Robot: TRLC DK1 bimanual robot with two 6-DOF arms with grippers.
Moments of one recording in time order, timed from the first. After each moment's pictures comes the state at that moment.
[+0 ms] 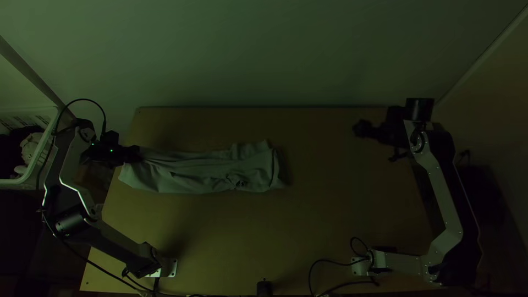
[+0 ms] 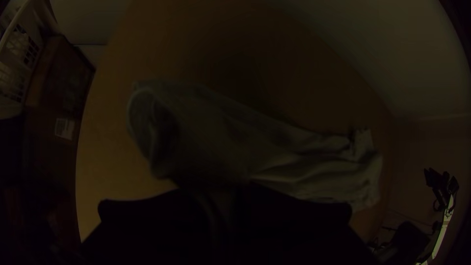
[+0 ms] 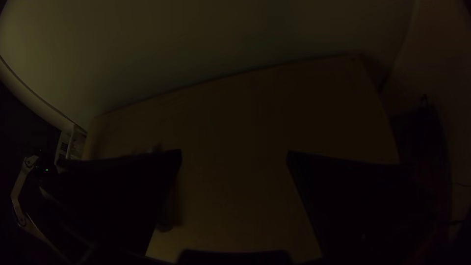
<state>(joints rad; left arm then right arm) 0.52 1.72 1.51 -1.08 0.39 0.30 0.00 1.38 1.41 -0.80 -0.26 0.21</state>
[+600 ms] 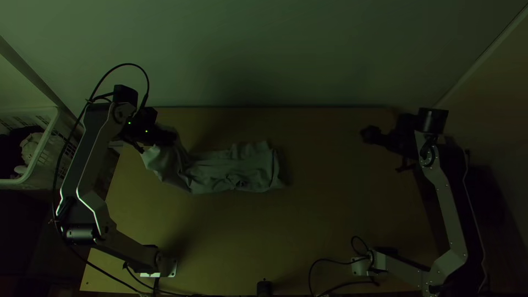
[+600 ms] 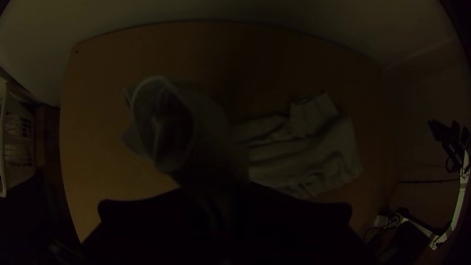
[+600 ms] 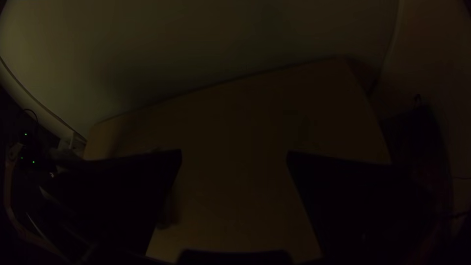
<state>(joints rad) 0.05 1.61 1.73 -1.26 0.23 0.11 -0.04 1.25 1.32 -0.79 -0.26 0.21</state>
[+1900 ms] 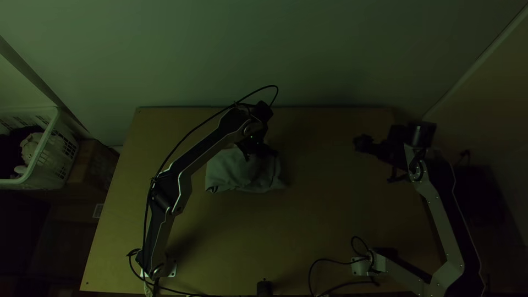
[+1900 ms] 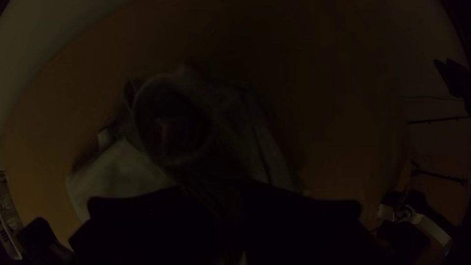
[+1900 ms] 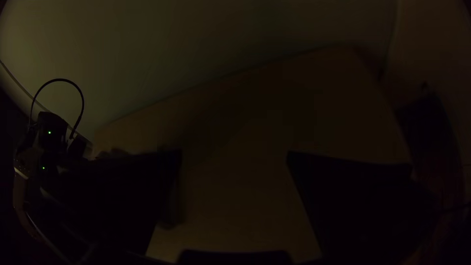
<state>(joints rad) -0.69 2.15 2.24 -1.25 0.07 -0.26 0.01 1.16 1.14 -0.66 -0.26 0.31</state>
